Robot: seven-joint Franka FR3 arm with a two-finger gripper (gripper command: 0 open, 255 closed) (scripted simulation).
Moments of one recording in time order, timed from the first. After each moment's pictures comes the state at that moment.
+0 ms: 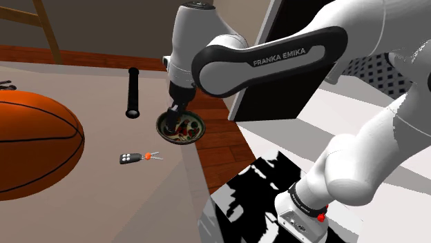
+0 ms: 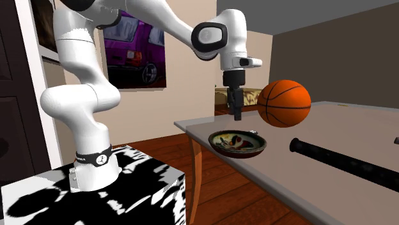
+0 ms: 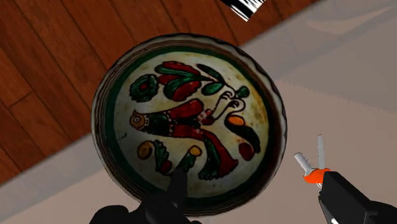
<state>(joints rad) 0.28 -0.06 0.32 -2.15 -0.01 2.16 -0.03</state>
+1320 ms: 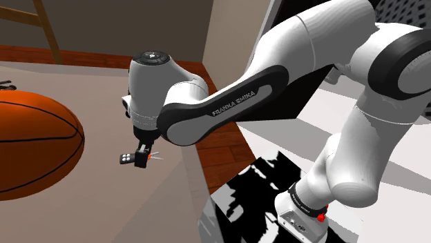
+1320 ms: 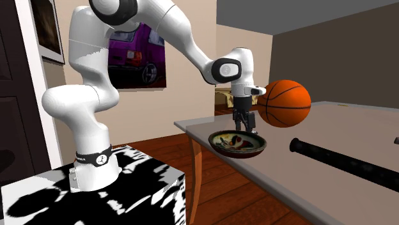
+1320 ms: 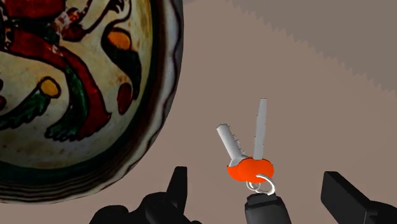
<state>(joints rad) 0.39 0.25 0.39 -2.04 -0.16 2.34 0.02</state>
